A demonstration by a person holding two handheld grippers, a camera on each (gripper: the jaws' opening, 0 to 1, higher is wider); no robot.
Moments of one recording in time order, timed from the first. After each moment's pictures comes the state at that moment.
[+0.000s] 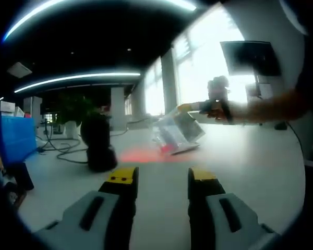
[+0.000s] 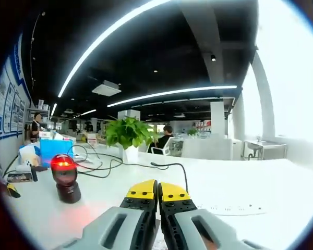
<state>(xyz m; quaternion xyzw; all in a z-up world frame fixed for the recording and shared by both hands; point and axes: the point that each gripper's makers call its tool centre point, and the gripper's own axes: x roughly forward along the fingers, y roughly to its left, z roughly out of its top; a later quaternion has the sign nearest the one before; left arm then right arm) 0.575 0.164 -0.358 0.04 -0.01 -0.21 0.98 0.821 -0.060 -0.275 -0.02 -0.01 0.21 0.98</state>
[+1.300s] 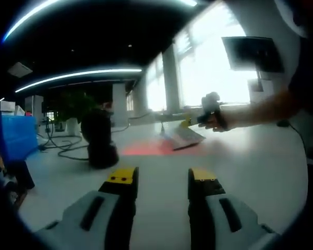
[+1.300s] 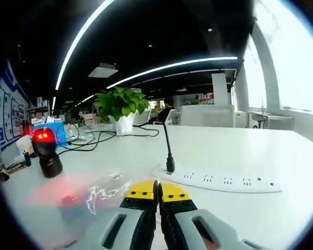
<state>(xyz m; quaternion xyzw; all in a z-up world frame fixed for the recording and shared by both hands) 0.580 0.167 -0.366 0.05 0.01 -0.20 0.98 0.878 -0.083 -0.372 0.00 0.11 0.24 0.96</state>
